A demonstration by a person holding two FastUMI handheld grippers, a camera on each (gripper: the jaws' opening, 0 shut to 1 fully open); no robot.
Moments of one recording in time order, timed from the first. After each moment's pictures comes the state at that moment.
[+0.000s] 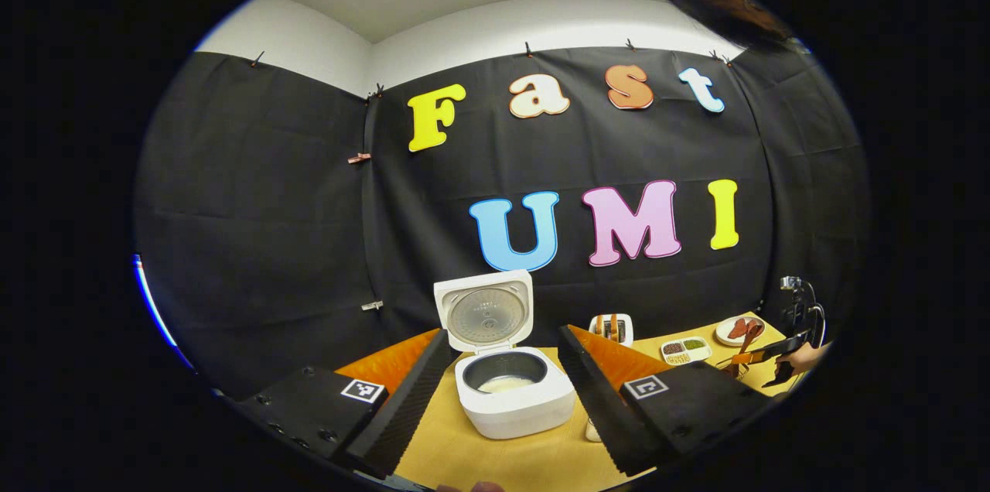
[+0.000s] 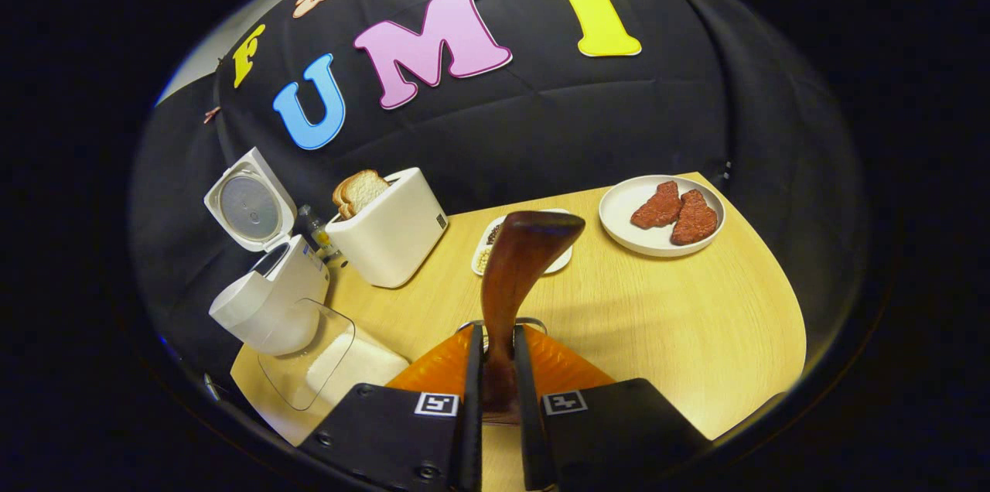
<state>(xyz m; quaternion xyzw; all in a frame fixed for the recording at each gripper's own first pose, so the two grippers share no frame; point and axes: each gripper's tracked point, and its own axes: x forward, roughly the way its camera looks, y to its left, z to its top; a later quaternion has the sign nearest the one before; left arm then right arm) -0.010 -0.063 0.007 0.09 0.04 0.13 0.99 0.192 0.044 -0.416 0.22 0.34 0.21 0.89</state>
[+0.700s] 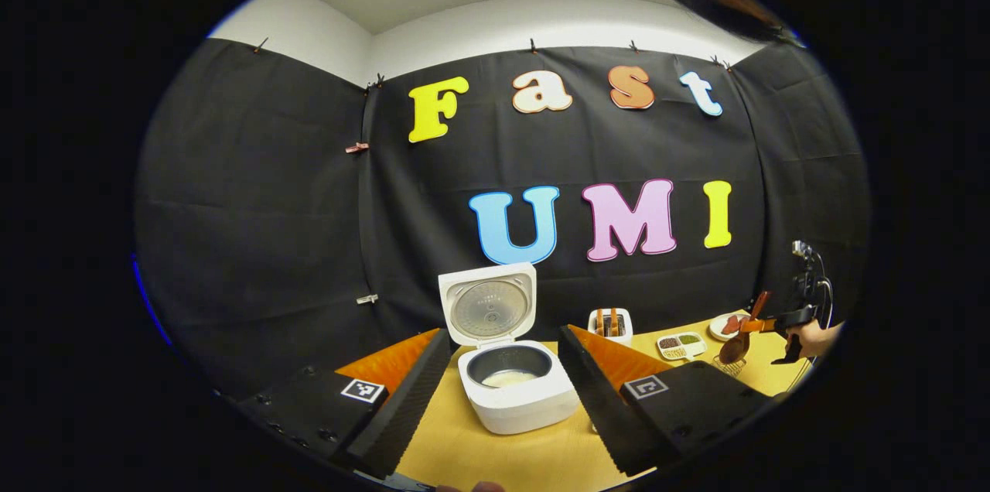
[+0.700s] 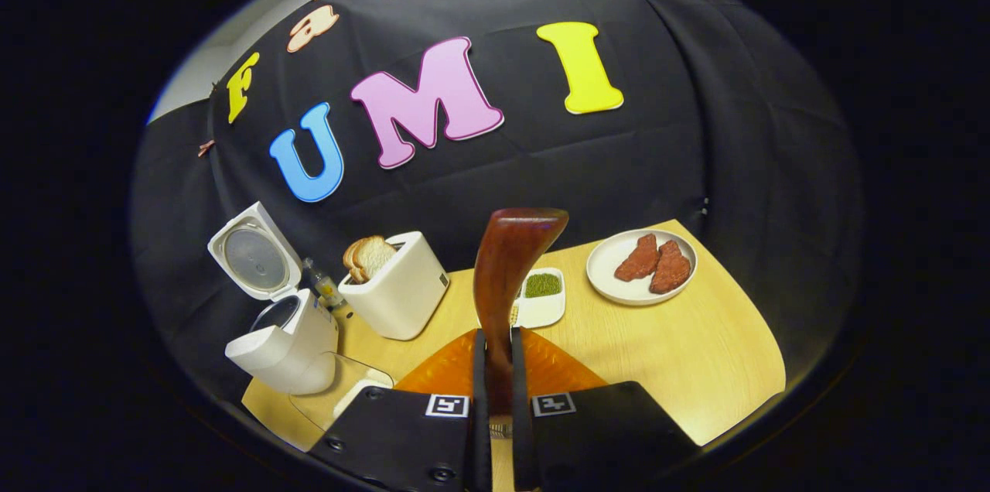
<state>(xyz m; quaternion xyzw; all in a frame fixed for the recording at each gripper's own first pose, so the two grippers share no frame) -0.021 -0.027 0.000 0.08 0.05 0.10 0.99 0.209 0.015 -0.311 0.25 0.26 0.16 0.92</state>
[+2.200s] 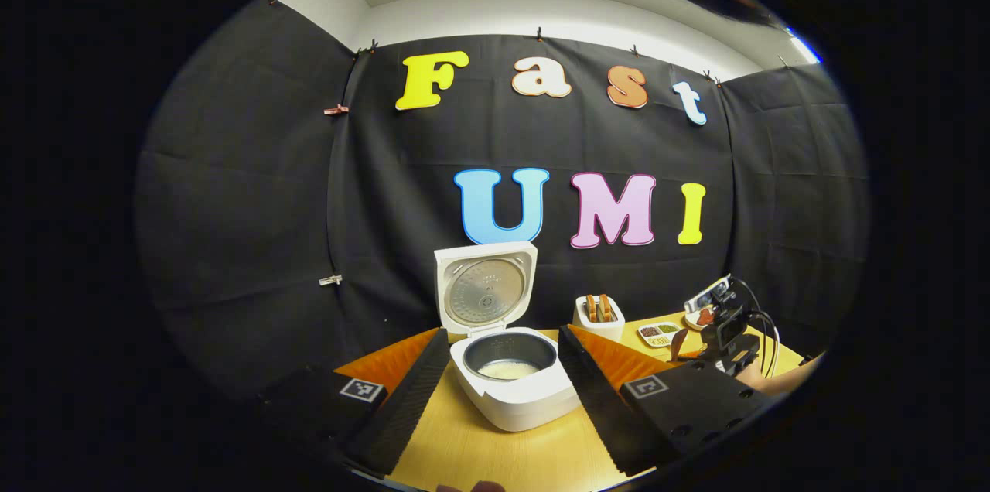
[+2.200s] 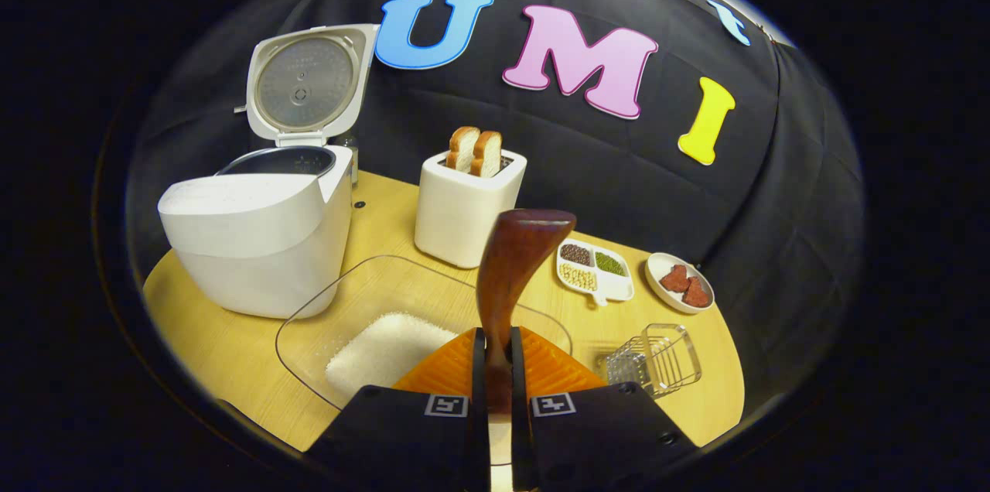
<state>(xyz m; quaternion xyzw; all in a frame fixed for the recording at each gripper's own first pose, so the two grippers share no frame) -0.003 0.074 -0.036 0.03 0.06 0.02 1.00 0.110 0.254 -0.358 -0.02 0.31 0.17 0.94</state>
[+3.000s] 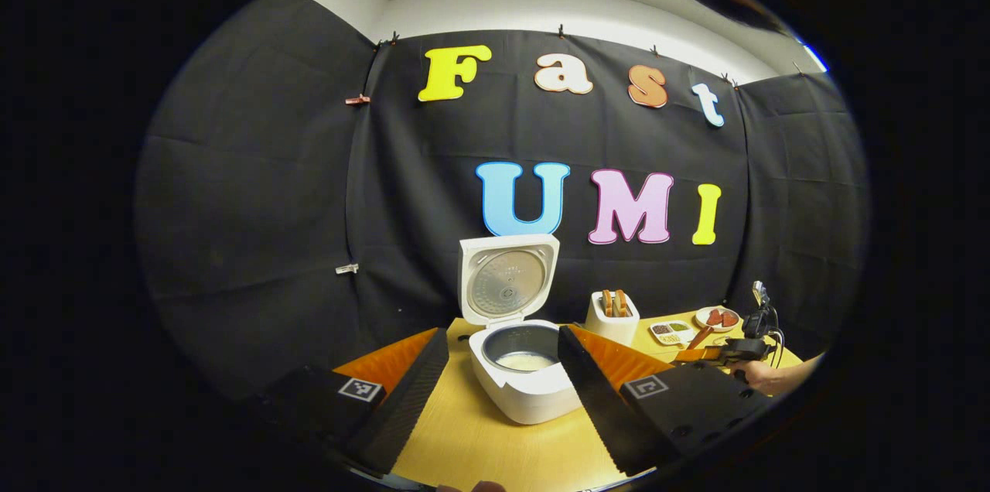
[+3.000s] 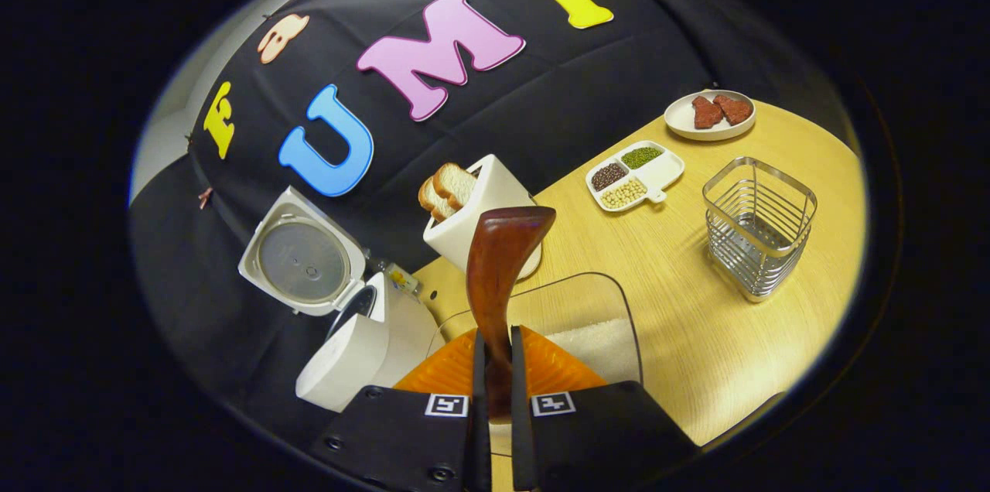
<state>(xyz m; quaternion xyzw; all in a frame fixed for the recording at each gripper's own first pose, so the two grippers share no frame) -0.013 0.097 -0.044 0.01 0.08 0.03 1.00 0.126 0.242 -0.329 0.44 0.32 0.14 0.83</state>
